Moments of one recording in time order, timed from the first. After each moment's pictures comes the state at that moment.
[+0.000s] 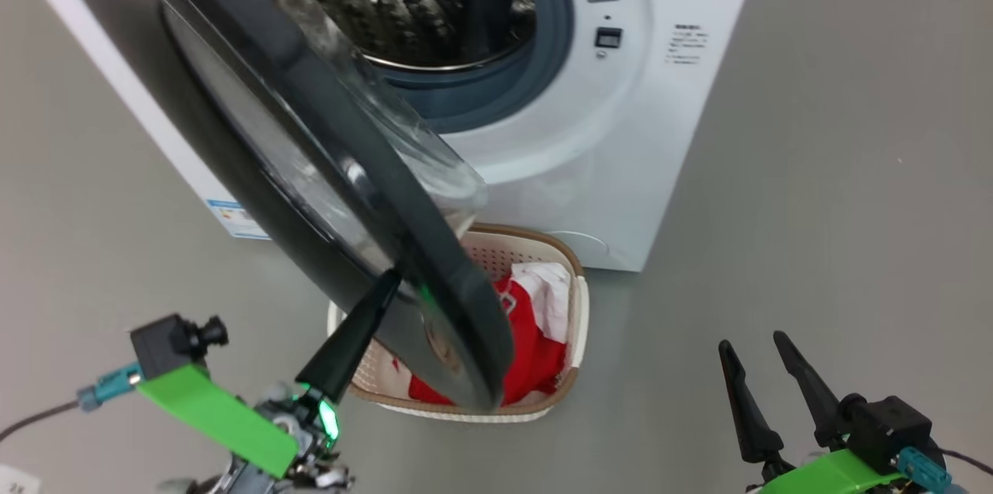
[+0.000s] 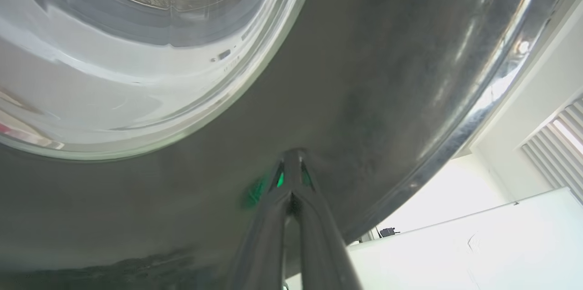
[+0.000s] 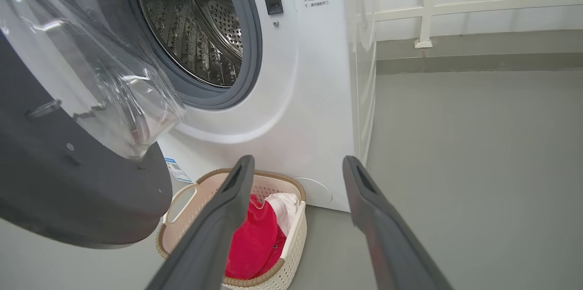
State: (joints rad) left arm -0.14 0.05 -0.09 -0.07 -1.50 -0.12 0.43; right arm 0.05 -0.04 0.05 0.21 0.31 0.12 -0.26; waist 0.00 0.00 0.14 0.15
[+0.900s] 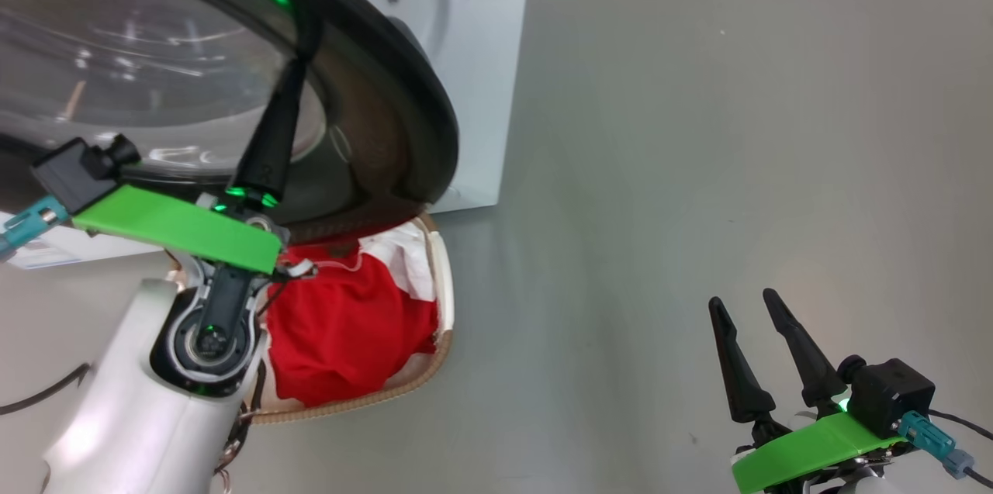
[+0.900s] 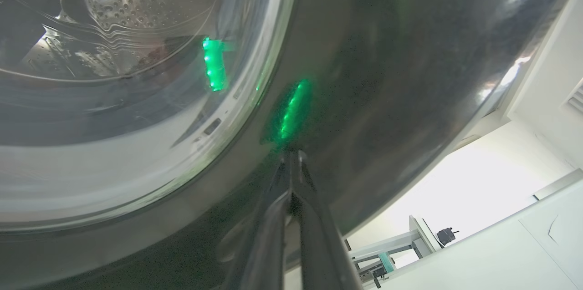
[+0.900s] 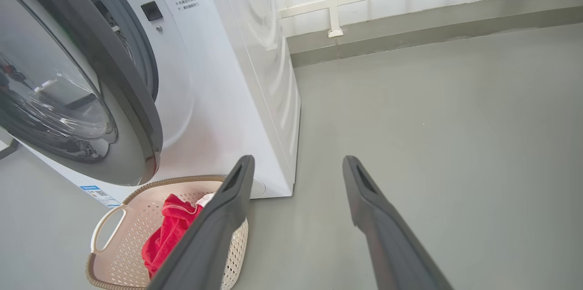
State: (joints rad) left arm -0.66 0.23 -0.33 0.27 -1.40 -0.12 -0.10; right arm -0.03 -0.04 0.08 0.20 0.37 0.12 -0.26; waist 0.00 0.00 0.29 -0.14
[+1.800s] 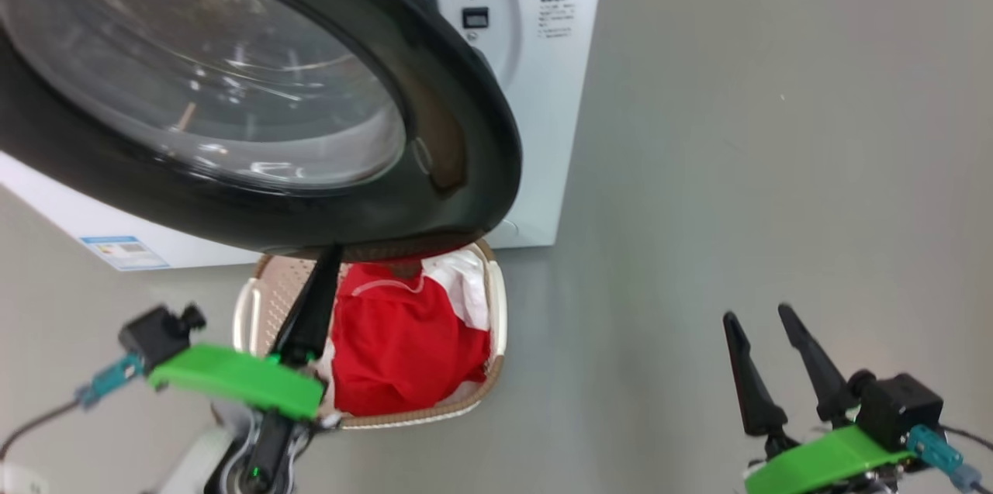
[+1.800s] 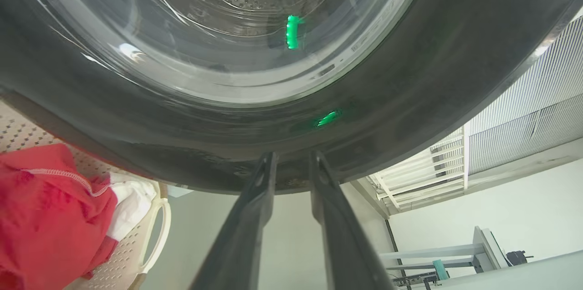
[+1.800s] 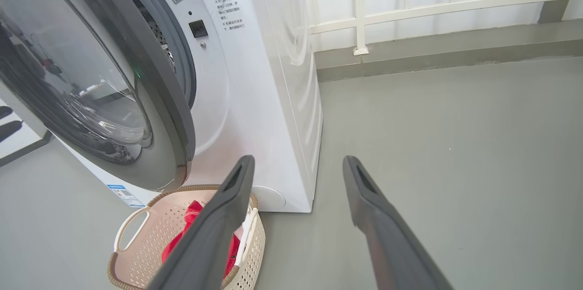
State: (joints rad) left arm -0.44 0.29 -0.51 0.37 -1.46 -0.12 -0.25; right arm 0.00 -0.04 0.04 0.20 0.34 0.12 -0.26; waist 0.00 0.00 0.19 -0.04
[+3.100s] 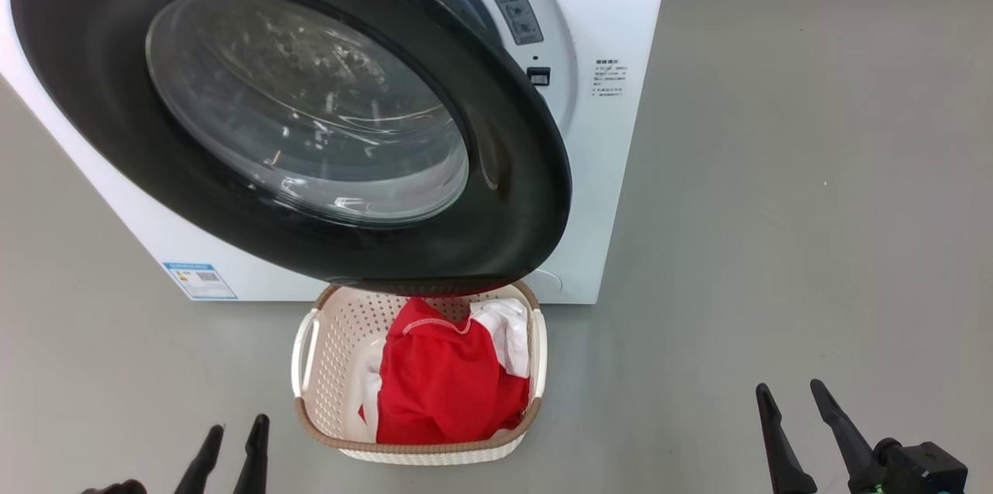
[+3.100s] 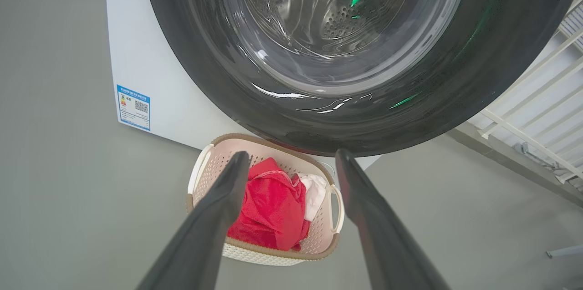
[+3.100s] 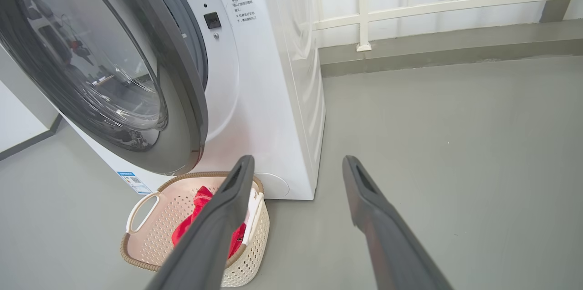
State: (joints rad) left arm -0.01 0.26 -0.17 0.35 -0.82 -0.13 -0.25; right arm 0.14 -0.04 -0.02 0.21 0.33 0.12 -0.26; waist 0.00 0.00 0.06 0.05
